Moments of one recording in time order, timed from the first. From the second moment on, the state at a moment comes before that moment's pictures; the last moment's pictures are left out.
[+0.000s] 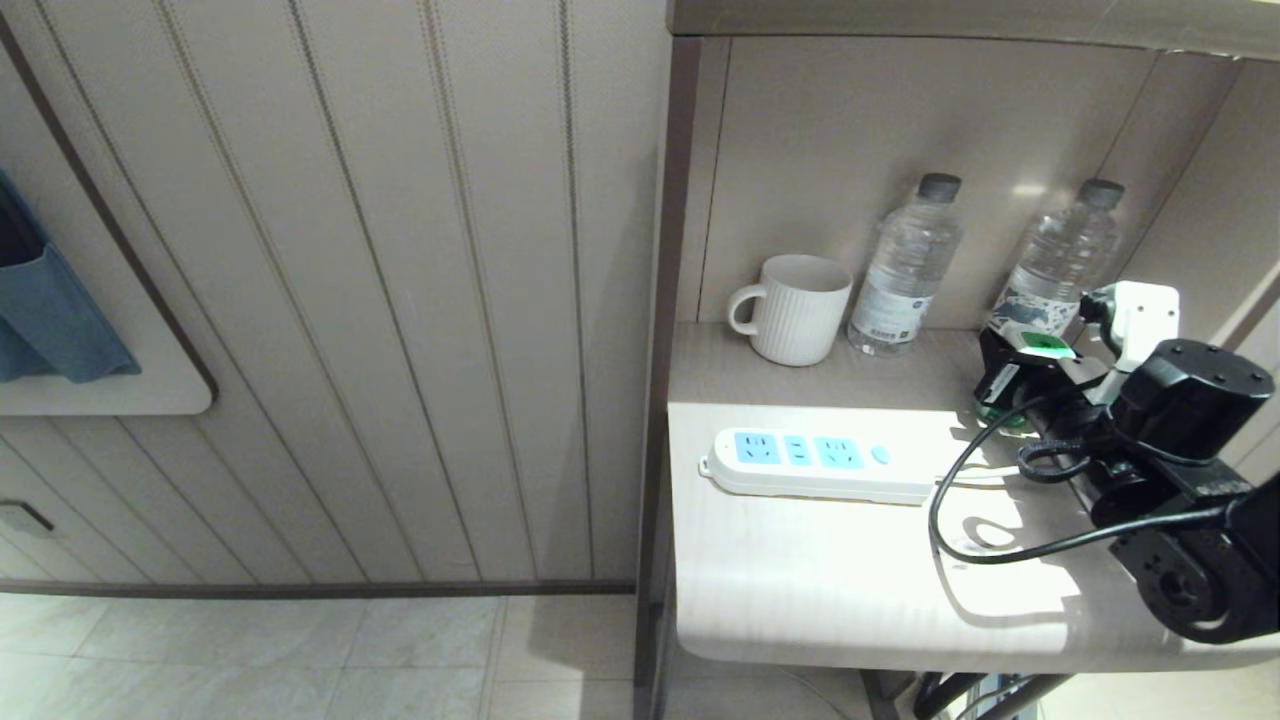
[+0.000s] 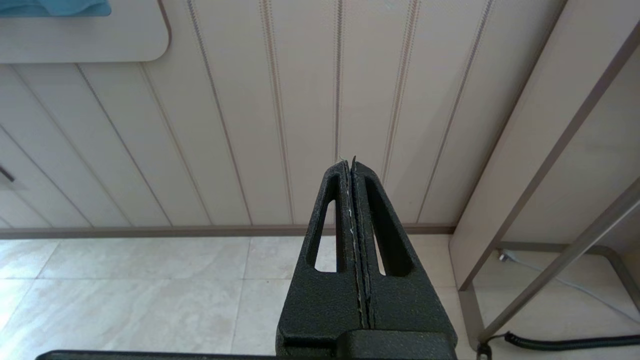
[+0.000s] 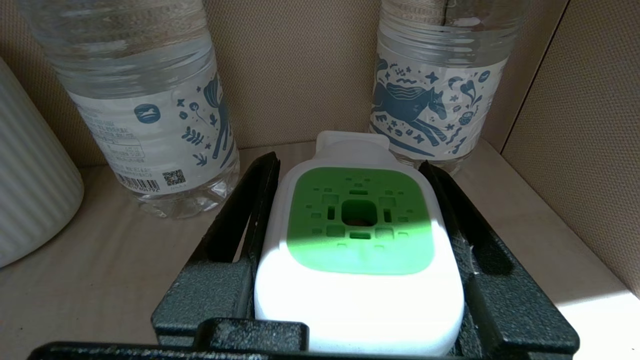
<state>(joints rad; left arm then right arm) -0.01 0.00 0.00 0.01 -0.01 0.02 0.04 1.85 -0.58 -1.47 -0.29 0.04</state>
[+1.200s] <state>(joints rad) -0.01 0.00 0.00 0.01 -0.01 0.02 0.14 0.94 -0.69 -0.03 -0.24 0.04</state>
